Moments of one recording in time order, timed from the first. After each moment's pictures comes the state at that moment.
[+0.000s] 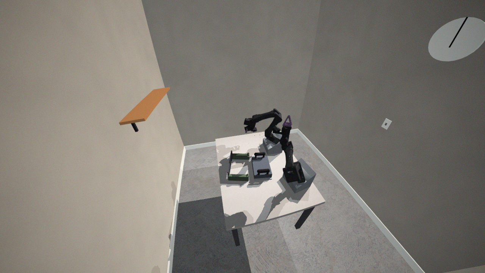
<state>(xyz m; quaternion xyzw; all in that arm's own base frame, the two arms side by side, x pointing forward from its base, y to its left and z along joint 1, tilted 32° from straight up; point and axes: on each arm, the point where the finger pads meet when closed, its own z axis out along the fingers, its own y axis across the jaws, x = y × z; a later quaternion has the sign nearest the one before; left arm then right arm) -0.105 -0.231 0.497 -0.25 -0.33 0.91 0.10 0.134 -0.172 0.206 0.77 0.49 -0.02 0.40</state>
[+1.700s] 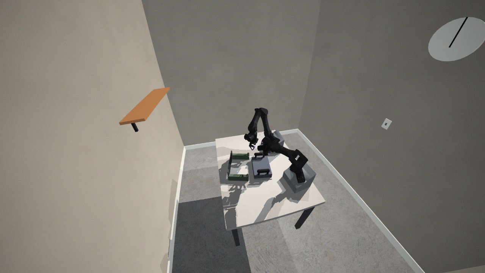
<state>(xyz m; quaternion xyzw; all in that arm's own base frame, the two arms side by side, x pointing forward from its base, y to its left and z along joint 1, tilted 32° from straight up) 0.251 -0.239 0.229 0.02 -0.87 0.28 -0.41 0.243 0.017 0.157 0.43 0.86 -0.02 0.28</state>
